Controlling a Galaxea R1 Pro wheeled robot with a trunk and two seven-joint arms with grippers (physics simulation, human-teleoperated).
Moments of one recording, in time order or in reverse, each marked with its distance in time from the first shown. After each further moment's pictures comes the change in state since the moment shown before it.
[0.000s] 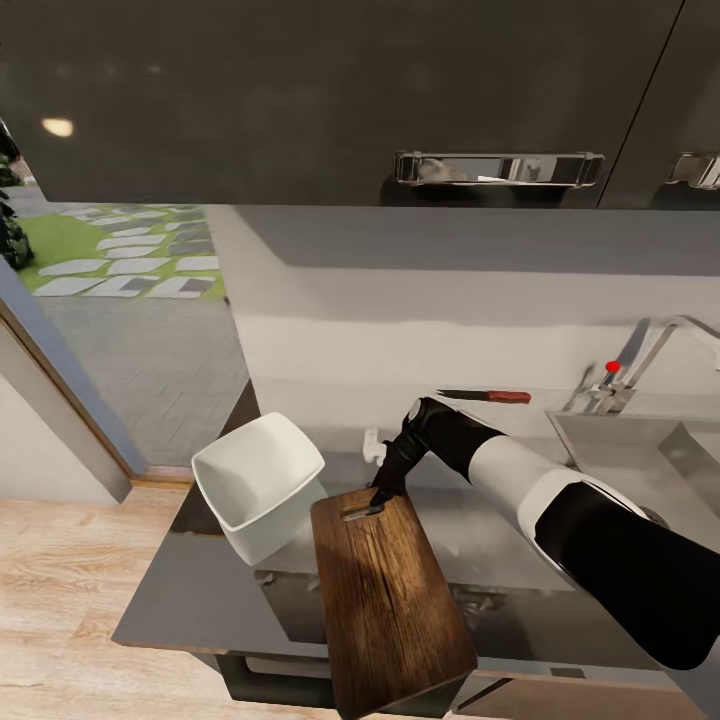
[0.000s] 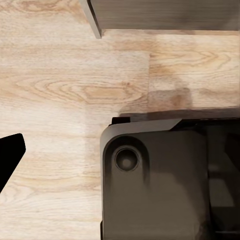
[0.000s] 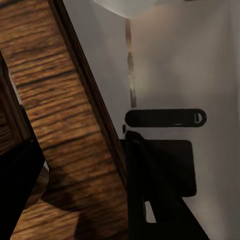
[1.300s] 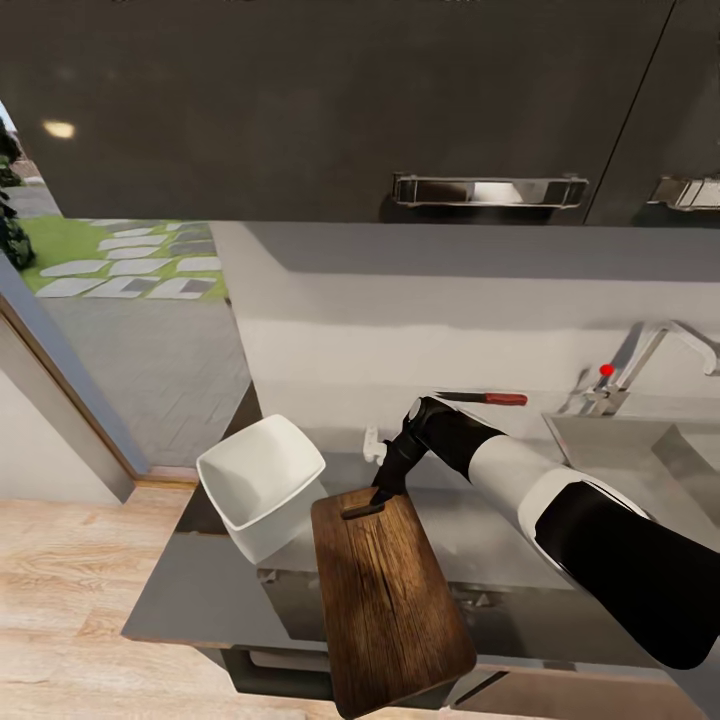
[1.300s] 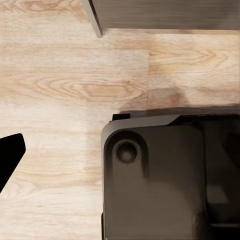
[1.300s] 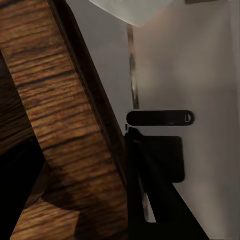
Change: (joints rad) left arm 0.000 0.000 0.001 -0.001 0.000 0.000 0.000; right arm -0.001 0.000 -0.001 0.000 0.000 0.002 0.000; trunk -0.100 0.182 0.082
